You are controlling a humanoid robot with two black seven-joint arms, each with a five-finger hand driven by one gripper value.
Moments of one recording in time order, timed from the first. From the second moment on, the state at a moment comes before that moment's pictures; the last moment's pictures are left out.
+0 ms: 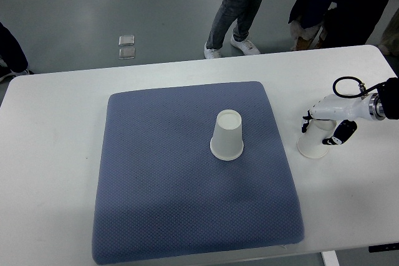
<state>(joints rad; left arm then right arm) 0.00 0.00 0.07 -0.13 -0.04 0.04 -0.18 1.04 -0.77 -0.08 1.09 -1.66 0.11 0.38</state>
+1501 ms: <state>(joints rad) 0.00 0.00 0.07 -0.13 -0.04 0.04 -0.18 1.63 -0.65 -0.07 1.33 -1.44 0.47 0.46</state>
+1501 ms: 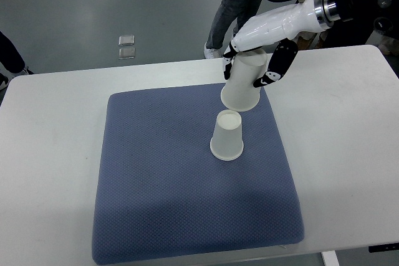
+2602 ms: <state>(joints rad) 0.00 0.00 0.07 -0.13 -0.04 0.04 -0.18 1.51 -0.53 -0.07 1.26 -1.49 0.44 0.45</state>
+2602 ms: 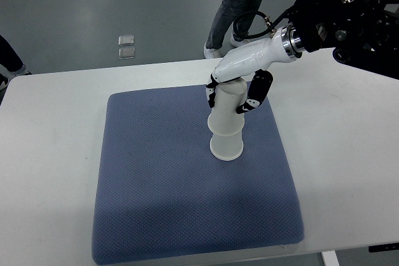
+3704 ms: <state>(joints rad) 0.00 0.00 0.07 -0.13 -0.04 0.04 -0.18 1.46 -0.51 -0.06 1.22 -1.49 0.41 0.45</state>
